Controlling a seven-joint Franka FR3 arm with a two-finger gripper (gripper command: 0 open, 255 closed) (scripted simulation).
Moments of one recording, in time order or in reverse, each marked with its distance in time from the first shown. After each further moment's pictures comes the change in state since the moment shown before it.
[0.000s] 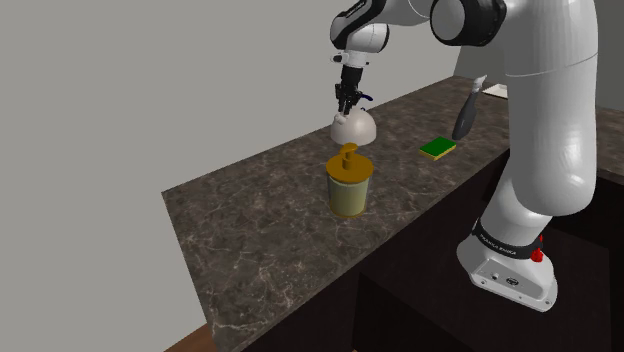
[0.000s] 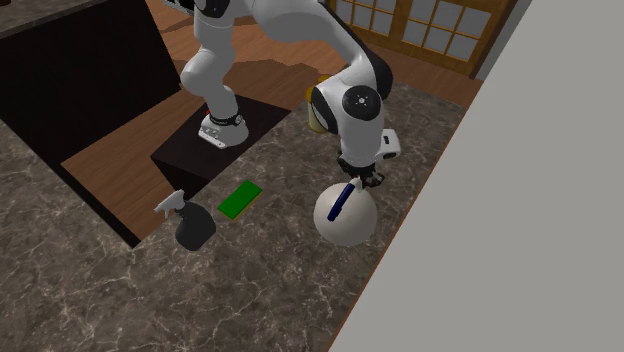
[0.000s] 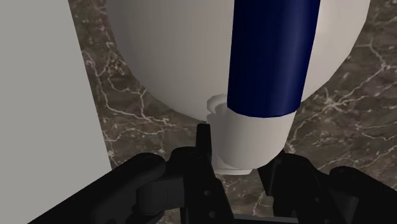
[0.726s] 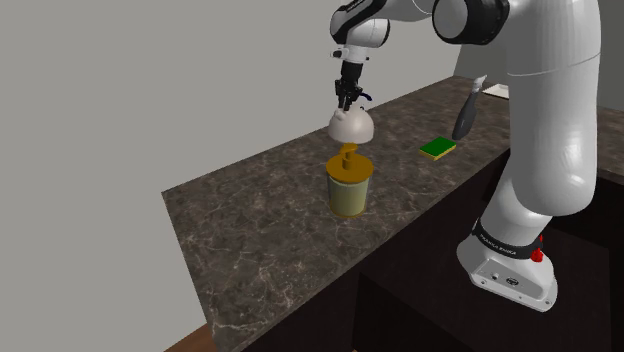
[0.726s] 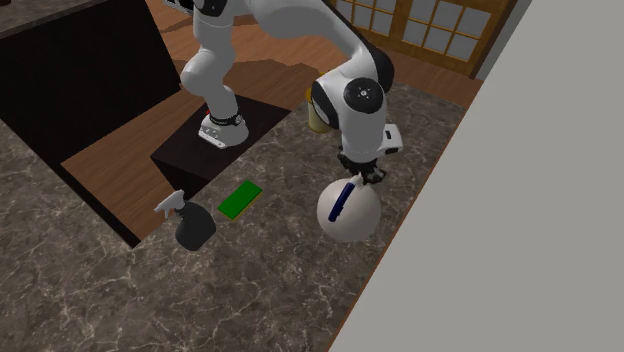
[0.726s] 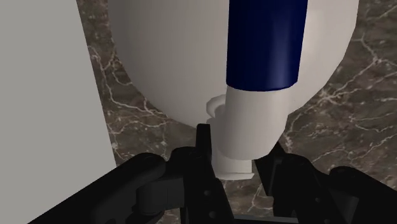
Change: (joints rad) arm 0.003 -0.013 -0.005 0.022 -0.013 -0.032 0.016
